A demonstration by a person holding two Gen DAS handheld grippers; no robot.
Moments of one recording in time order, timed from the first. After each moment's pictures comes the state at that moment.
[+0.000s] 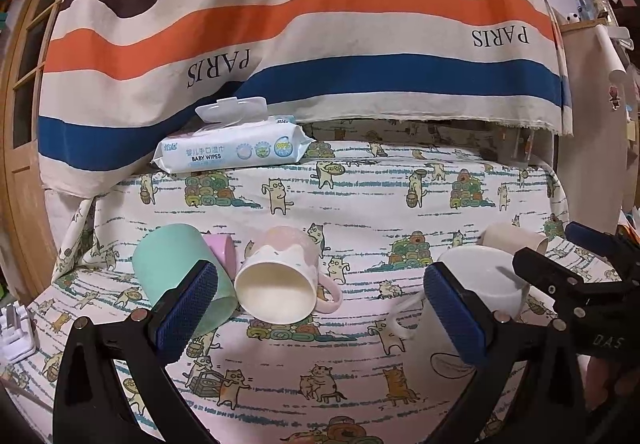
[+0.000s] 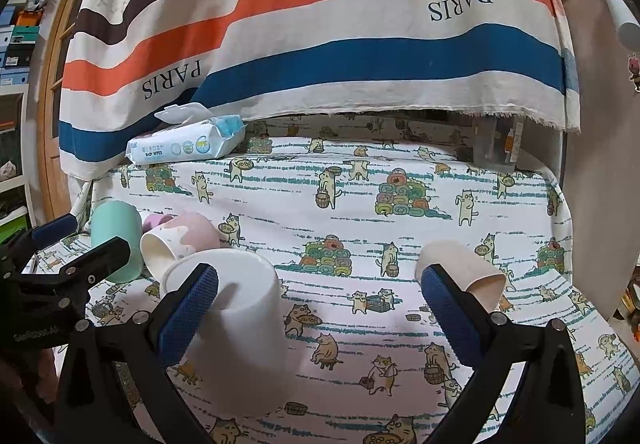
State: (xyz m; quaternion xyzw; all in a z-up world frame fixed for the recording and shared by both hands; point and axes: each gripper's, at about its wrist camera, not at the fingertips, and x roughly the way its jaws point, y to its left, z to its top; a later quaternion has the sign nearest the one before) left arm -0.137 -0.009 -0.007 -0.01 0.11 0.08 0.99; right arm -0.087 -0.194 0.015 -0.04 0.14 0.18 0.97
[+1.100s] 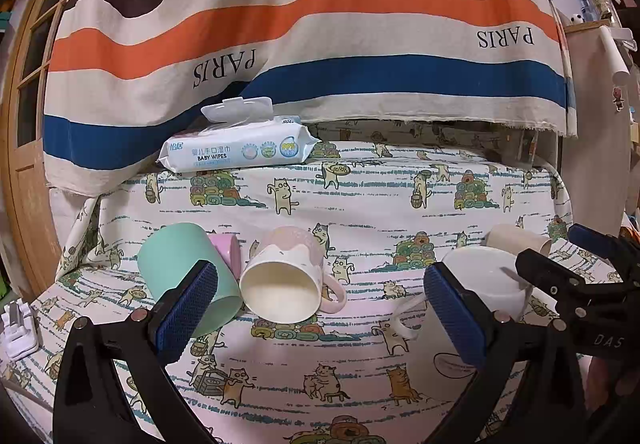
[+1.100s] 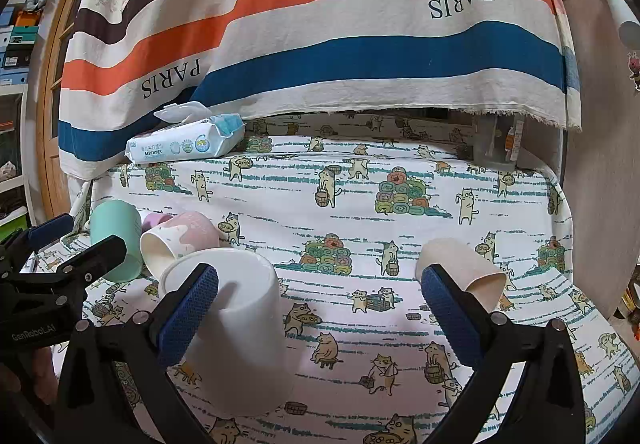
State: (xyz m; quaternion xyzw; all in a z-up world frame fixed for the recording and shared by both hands) left arm -0.138 -0.008 -0.007 -0.02 0.11 0.09 0.99; right arm -0.087 -0.193 0.014 -0.04 0.14 0.18 0.97
